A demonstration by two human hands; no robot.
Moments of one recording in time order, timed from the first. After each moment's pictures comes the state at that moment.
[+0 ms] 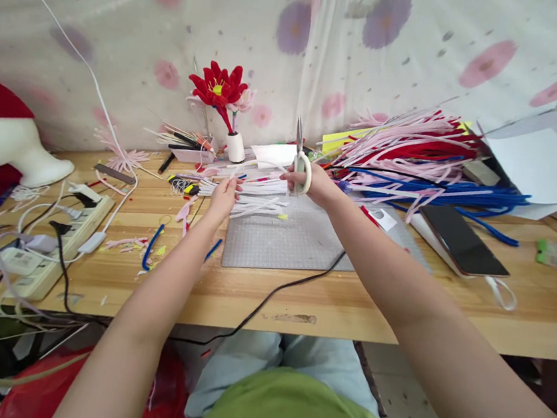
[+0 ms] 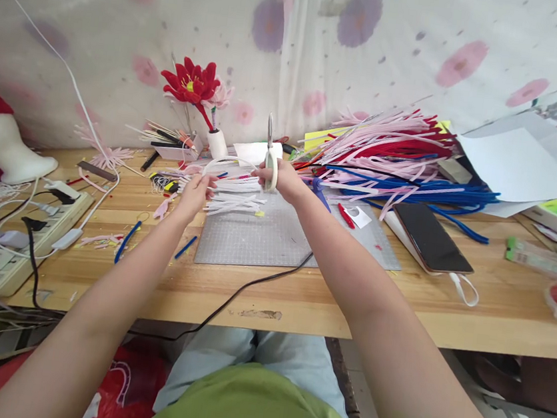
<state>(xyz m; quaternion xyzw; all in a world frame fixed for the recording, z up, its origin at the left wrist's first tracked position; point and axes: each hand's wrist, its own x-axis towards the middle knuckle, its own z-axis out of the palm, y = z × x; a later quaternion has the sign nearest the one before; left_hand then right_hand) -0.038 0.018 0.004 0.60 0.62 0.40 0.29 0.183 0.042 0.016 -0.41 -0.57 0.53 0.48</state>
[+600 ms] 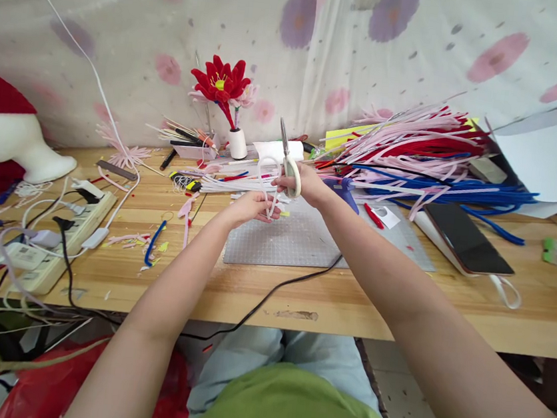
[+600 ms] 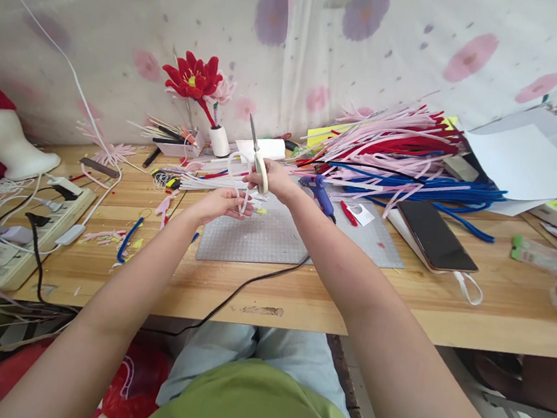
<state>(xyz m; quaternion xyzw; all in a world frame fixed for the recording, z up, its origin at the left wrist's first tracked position) -0.002 -0.002 0.007 0.56 0.46 0.25 0.64 0.163 0.031 0.018 -0.39 -0.59 0.55 0.44</state>
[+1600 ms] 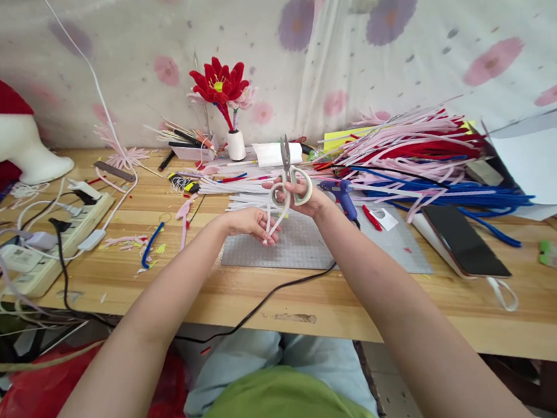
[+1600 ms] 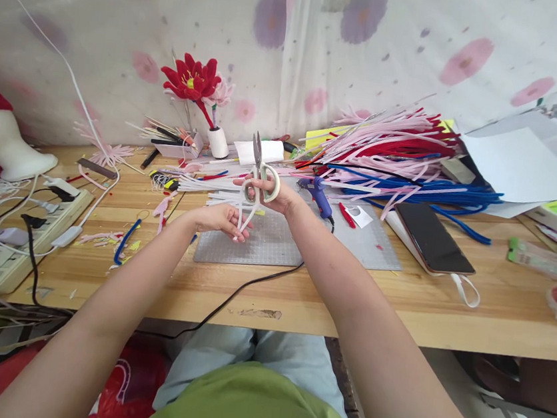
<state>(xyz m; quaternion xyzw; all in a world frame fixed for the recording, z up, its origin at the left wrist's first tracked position) -0.013 -0.005 -0.006 0.58 0.40 0.05 0.71 0.170 0.031 -0.008 -0.24 -0.45 0.76 0.41</state>
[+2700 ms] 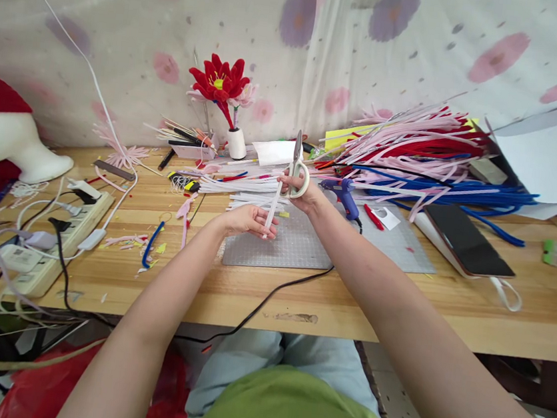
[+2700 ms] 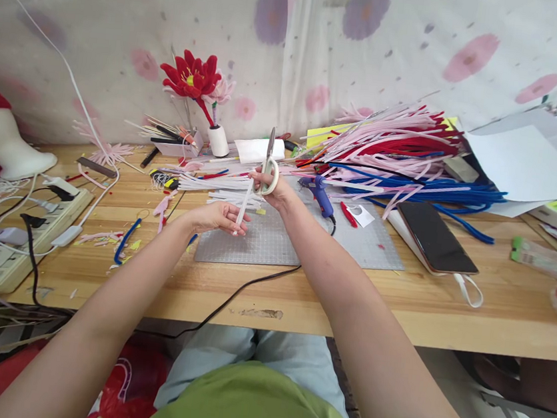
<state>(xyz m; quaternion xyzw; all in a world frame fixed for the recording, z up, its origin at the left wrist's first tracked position) -0.021 -0.006 -0.009 0.55 0.40 0.13 0.72 0.154 0.050 -0.019 -0.27 -0.35 0.71 0.55</state>
